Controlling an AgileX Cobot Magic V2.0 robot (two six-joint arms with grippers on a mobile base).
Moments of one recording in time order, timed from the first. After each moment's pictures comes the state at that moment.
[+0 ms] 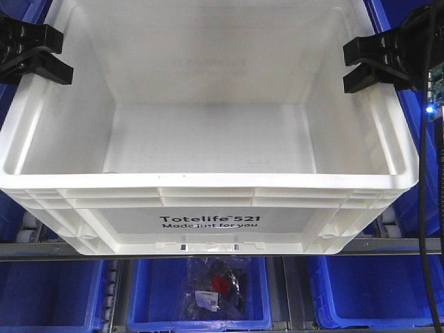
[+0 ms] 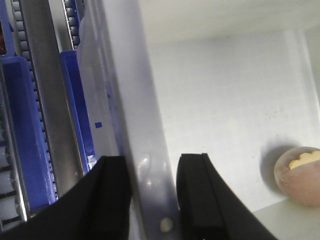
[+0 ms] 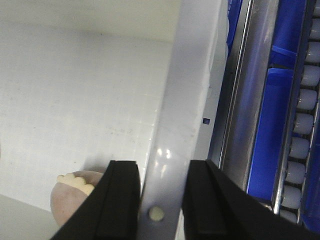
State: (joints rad) left arm -0.15 1.37 -1.45 -0.35 1.16 0.10; right arm 0.20 1.38 -1.43 0.28 1.12 -0.05
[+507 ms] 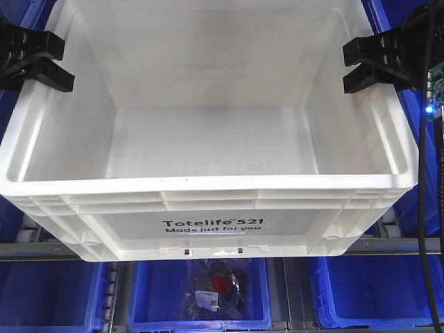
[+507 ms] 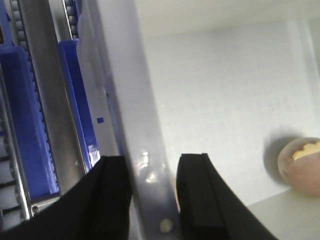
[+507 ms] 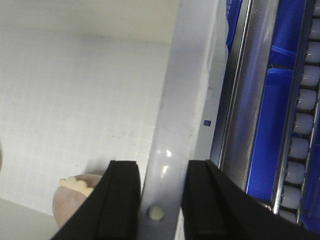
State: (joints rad) left arm -0.15 1.38 -1.45 -0.34 1.20 0.11; right arm 0.20 1.38 -1.43 0.27 1.12 -0.06
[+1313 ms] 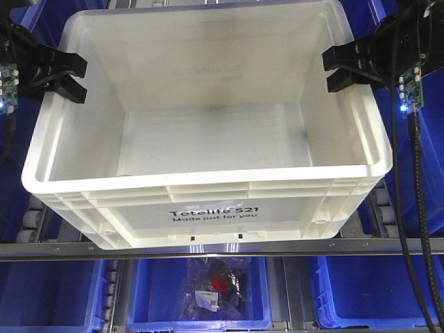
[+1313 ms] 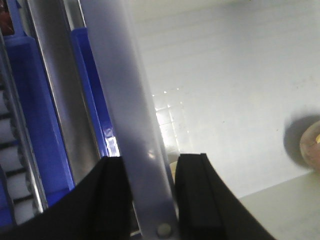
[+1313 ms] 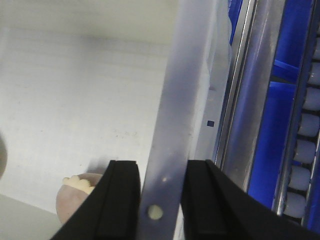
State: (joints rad) left arm -0.15 1.51 -1.45 -0.29 1.12 0.16; right arm 0.20 1.49 -1.42 0.28 1.00 -0.12
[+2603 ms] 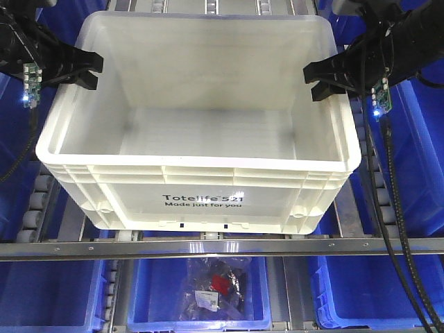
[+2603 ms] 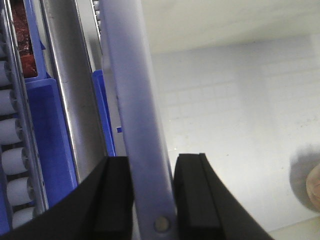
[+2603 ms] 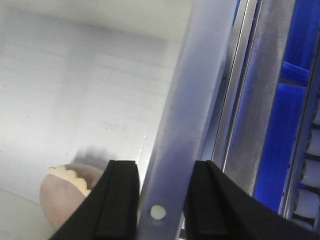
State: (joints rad) left arm -0.15 1.62 -1.45 -0.27 0.90 0.19; right arm 0.20 1.62 -1.42 0.29 0.90 -0.16
